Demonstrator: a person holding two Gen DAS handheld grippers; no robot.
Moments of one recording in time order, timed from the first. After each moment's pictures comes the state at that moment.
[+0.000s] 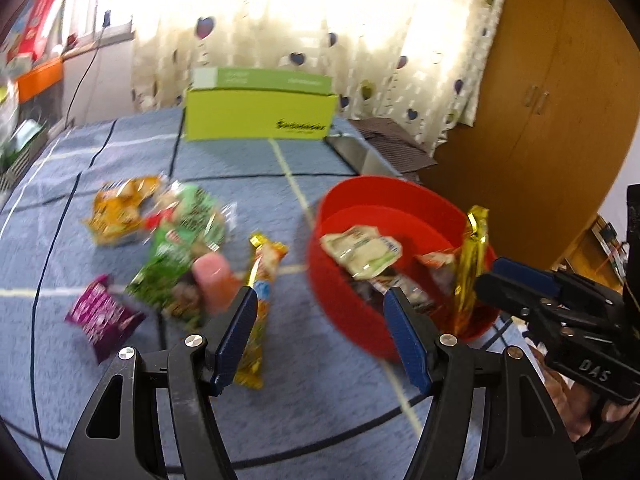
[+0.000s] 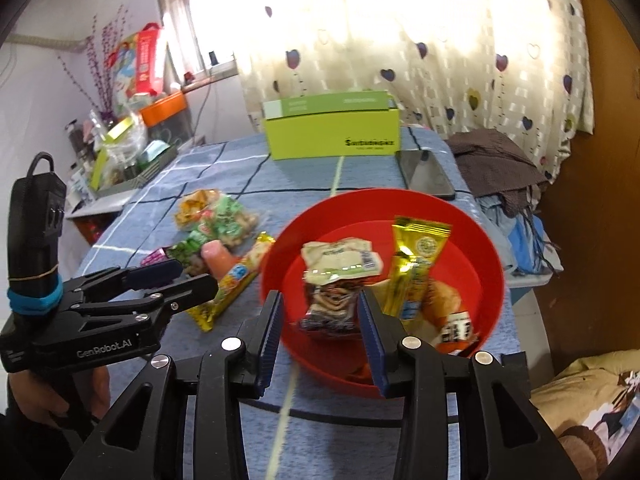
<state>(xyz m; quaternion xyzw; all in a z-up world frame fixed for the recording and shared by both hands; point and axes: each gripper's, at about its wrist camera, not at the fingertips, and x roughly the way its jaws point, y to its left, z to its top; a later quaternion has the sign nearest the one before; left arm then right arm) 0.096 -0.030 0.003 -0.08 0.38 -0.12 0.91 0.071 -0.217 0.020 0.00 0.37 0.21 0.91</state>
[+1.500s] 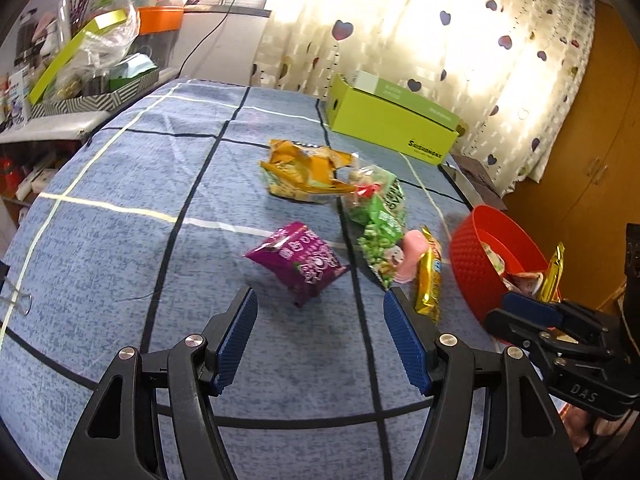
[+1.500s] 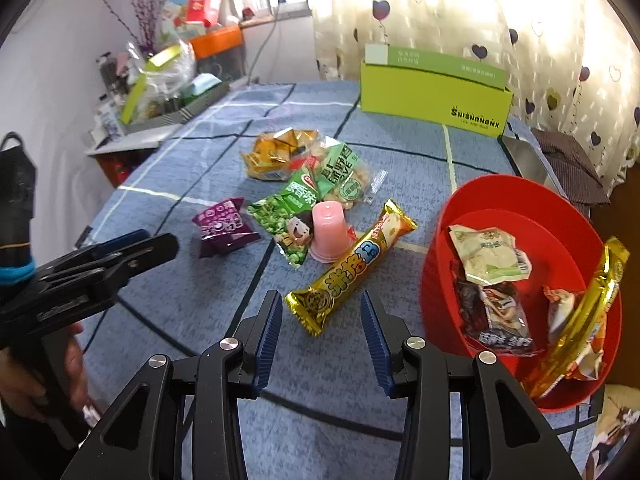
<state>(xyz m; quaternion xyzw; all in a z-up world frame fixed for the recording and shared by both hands) 0.045 0.118 -0.022 -0.17 0.37 0.00 0.91 0.081 -0.080 -0.014 -0.07 0.43 0.26 0.86</state>
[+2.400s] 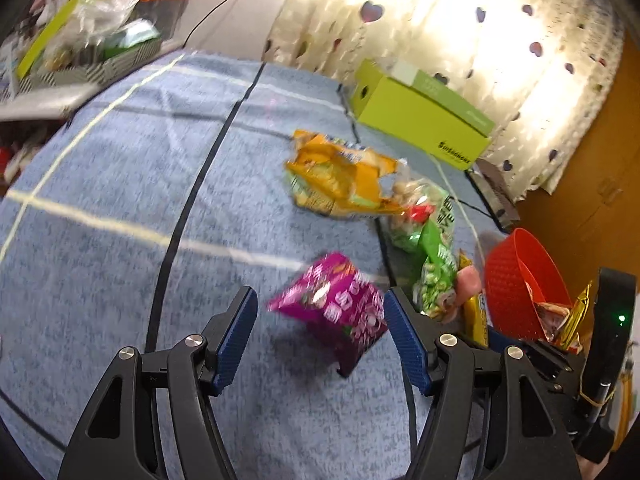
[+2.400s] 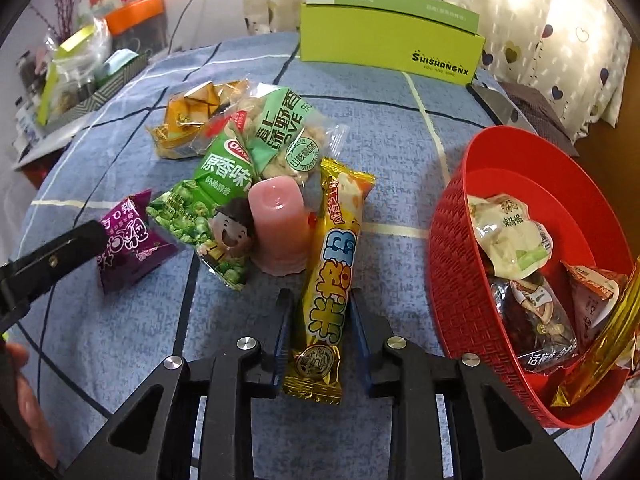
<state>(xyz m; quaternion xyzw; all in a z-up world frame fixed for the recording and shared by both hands) 0.099 0.152 -0.050 -0.21 0.41 0.00 0.89 0.128 -0.047 -0.066 -0.07 0.49 0.13 0.86</state>
